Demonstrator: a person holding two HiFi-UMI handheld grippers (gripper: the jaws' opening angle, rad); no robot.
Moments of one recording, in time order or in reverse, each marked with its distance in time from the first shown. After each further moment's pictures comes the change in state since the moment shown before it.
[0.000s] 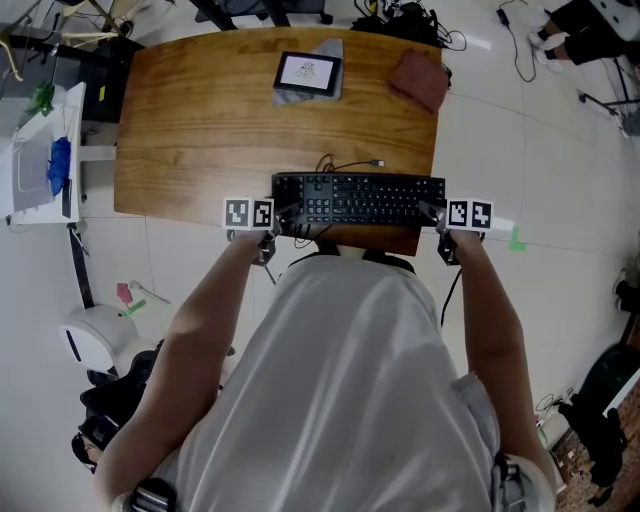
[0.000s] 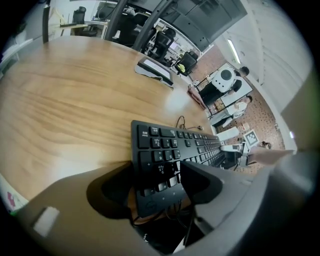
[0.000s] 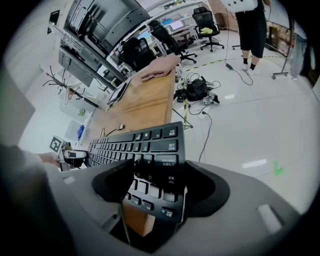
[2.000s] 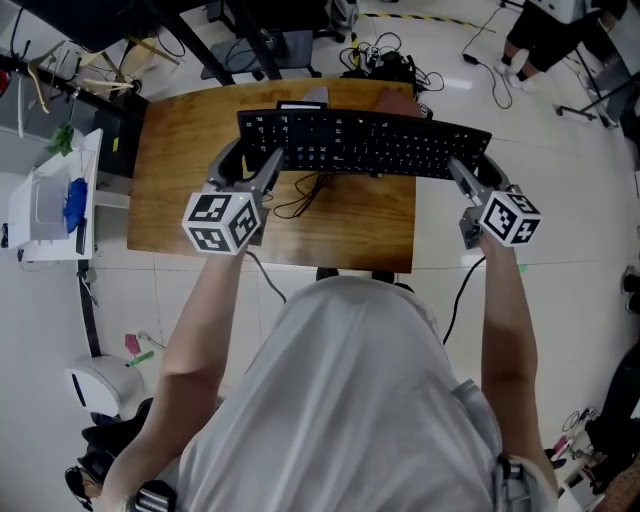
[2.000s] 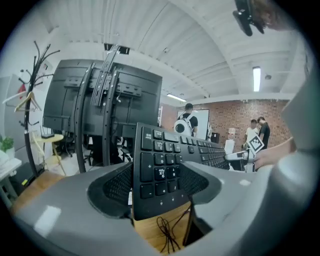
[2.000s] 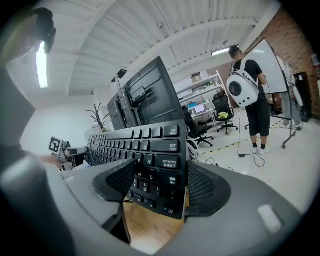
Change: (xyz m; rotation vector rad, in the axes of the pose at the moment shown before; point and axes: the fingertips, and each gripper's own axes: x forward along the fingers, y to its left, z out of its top) left arm -0.221 -0.182 0.210 0.599 -0.894 0.013; right arm -0.228 0.108 0.164 -0.340 -0.851 0.107
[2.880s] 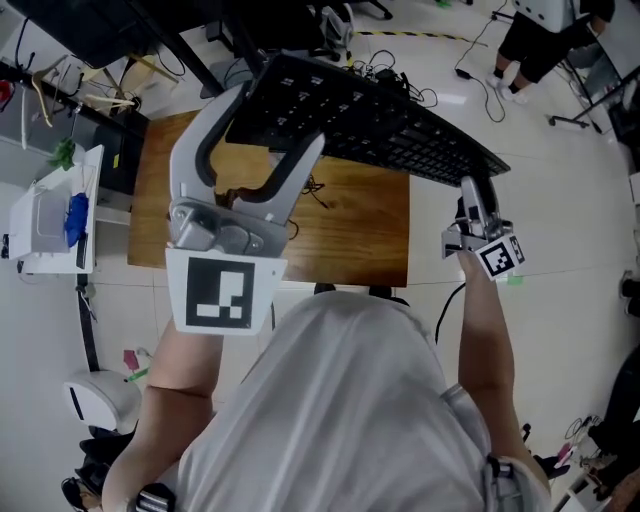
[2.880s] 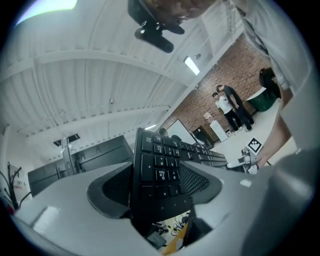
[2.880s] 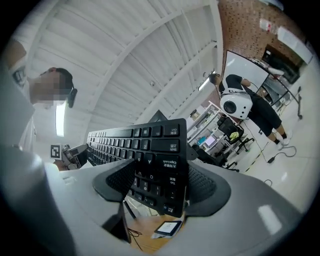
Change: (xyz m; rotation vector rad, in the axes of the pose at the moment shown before) left arm -0.061 -0.143 0.206 0.720 -0.324 -0.034; right arm -0.054 0.011 0.041 0.211 -0.603 0.189
